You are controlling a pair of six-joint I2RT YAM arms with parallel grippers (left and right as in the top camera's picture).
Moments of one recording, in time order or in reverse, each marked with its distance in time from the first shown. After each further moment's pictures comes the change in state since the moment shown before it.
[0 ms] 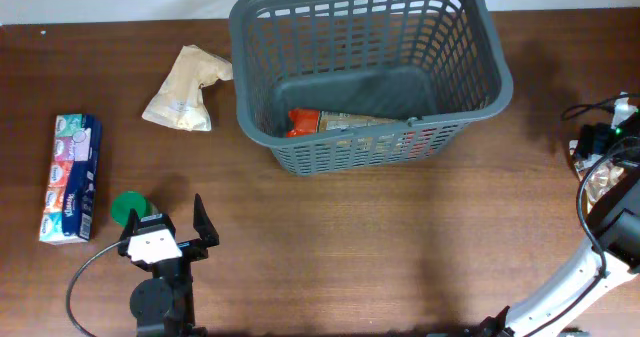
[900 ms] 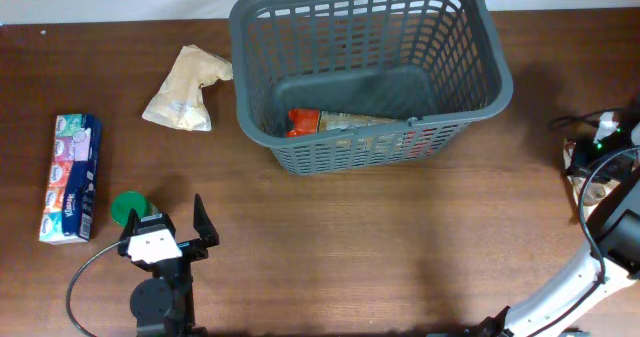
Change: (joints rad) left arm 0.000 0.000 0.000 0.000 0.000 0.000; right arm 0.014 -0.052 -0.217 0.134 -0.072 0.094
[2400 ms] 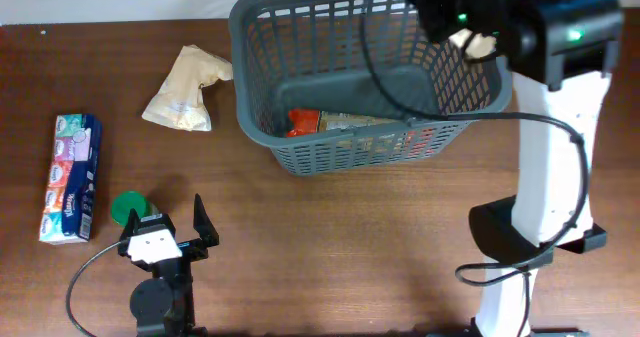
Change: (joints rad) left arm 0.000 0.000 0.000 0.000 0.000 0.000; right arm 0.916 -0.053 1.344 -0.536 -0.111 -0.074
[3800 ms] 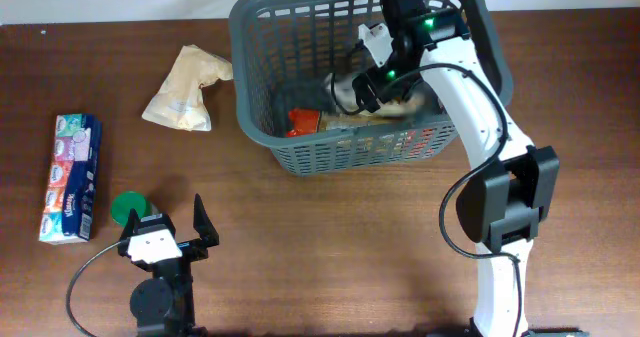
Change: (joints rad) left arm 0.000 0.000 0.000 0.000 0.000 0.000; right arm 0.010 0.100 -0.794 0.283 -0.001 -0.007
